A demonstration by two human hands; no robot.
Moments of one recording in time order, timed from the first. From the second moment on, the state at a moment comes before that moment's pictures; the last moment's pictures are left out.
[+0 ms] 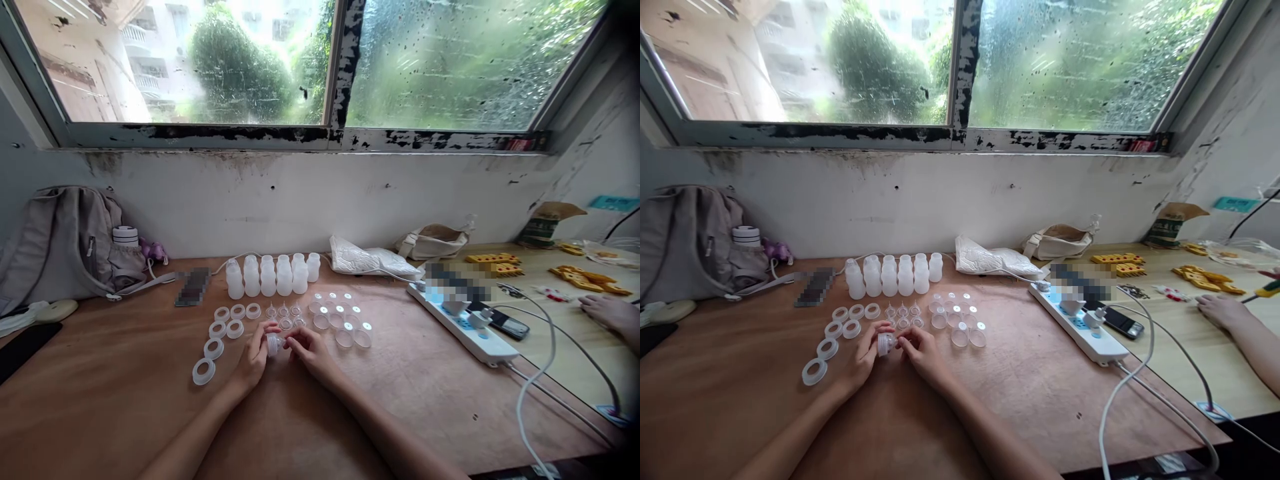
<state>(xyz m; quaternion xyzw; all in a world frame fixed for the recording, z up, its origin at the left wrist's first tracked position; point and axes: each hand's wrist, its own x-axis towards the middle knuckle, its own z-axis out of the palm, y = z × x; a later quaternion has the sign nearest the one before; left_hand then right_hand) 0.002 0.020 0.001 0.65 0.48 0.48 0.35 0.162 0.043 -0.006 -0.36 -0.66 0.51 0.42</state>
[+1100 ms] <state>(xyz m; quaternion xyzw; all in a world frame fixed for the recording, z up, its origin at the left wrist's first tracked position) -0.001 0.029 0.017 0.66 0.45 0.48 0.37 0.176 0.044 0.011 -0.39 -0.64 0.42 0.51</state>
